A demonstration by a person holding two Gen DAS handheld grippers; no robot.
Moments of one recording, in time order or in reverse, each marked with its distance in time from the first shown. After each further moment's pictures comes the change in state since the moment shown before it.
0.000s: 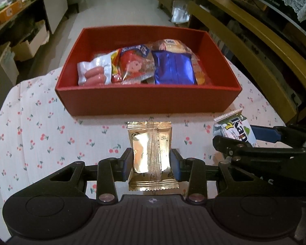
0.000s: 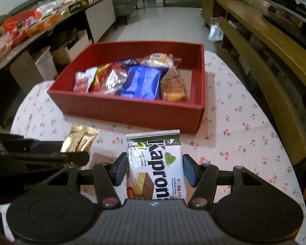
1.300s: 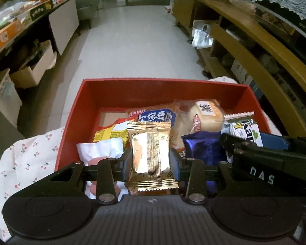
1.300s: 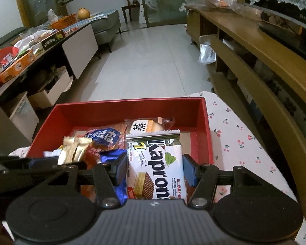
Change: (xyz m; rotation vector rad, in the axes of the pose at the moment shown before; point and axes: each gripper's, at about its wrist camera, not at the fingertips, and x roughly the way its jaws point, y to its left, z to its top) left arm 0.066 0.023 0.115 -0.035 -0.077 0.094; right arm 0.080 -0.020 0.108 0.118 -0.114 -0.025
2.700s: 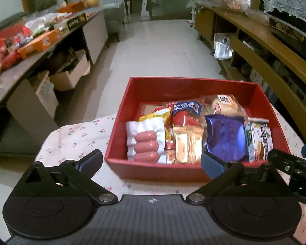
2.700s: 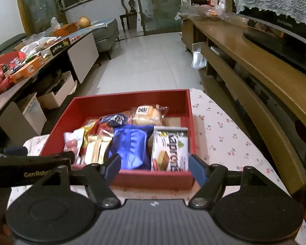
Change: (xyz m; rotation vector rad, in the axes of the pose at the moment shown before) left arm -0.073 0.012 -0.050 -0.012 -0.099 0.158; right arm -0.093 0.004 -0.050 0.003 -0.057 -0.023
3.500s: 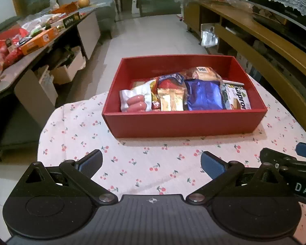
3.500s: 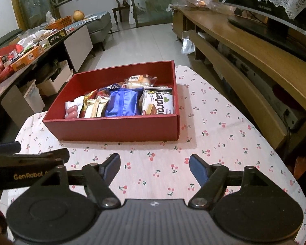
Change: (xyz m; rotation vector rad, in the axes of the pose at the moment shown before) left arm -0.044 -0.011 -0.057 0.057 0.021 -0.036; right arm -0.041 -0.008 -0.059 0.027 0.048 -0.032
